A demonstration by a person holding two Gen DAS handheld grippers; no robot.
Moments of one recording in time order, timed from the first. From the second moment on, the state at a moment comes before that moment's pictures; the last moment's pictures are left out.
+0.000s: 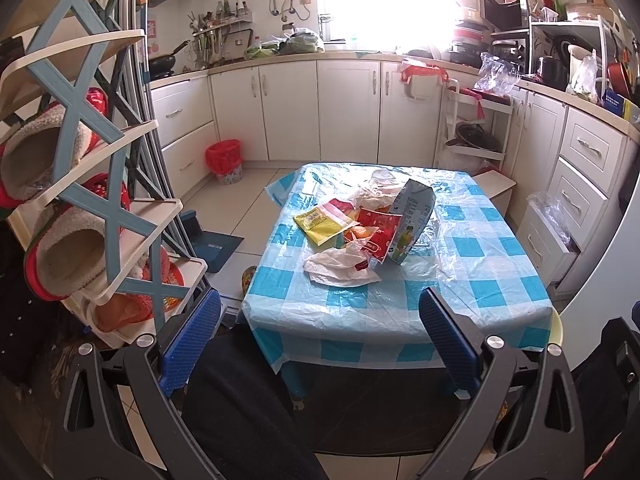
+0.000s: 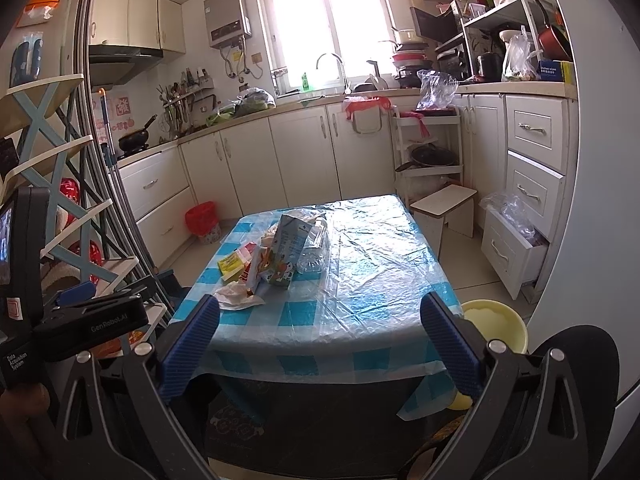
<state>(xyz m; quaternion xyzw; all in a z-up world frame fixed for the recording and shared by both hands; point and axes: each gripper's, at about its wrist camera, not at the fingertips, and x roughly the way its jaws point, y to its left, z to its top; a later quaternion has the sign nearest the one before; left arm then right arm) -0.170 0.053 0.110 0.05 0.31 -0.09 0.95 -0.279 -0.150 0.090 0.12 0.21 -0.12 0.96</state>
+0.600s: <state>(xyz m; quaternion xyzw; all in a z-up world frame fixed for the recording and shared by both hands) -0.170 0.055 0.111 0.05 0.31 -0.09 0.95 -0.275 -0.151 0.096 0.12 0.22 -0.12 0.96</state>
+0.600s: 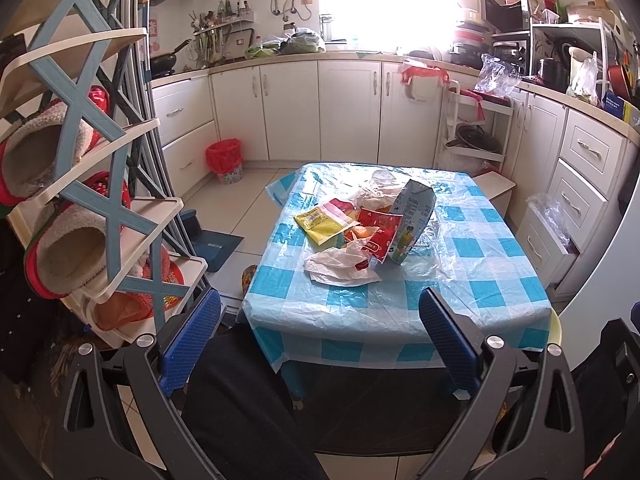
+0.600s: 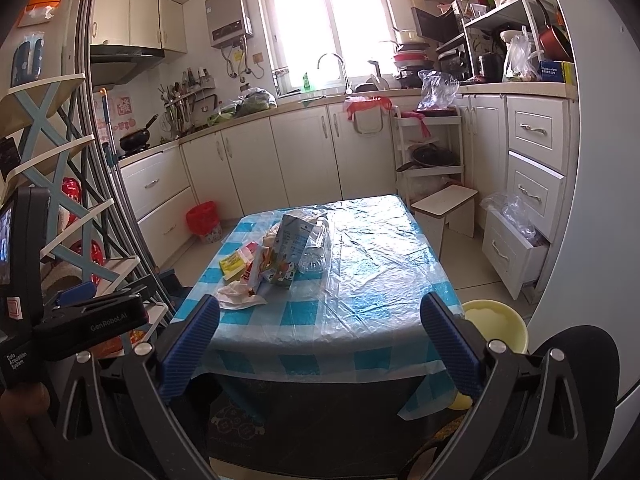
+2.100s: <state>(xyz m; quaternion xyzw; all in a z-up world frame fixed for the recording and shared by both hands) -0.087 0.072 0.067 0.03 0.36 -0.05 0.93 -0.207 -0.169 0.069 0.12 0.28 -0.10 0.95</state>
